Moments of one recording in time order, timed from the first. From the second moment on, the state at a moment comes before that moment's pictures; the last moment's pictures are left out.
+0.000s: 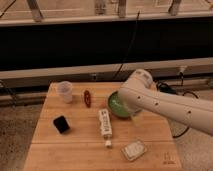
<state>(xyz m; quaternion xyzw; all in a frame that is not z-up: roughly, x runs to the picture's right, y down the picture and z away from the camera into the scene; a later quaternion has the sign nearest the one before) 0.125 0.125 0.710 -0.25 0.01 -0.17 0.95</state>
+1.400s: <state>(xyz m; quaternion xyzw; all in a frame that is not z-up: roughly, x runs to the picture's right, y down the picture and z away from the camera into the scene) 0.017 0.156 0.719 -0.24 -0.04 -0.25 0.94</state>
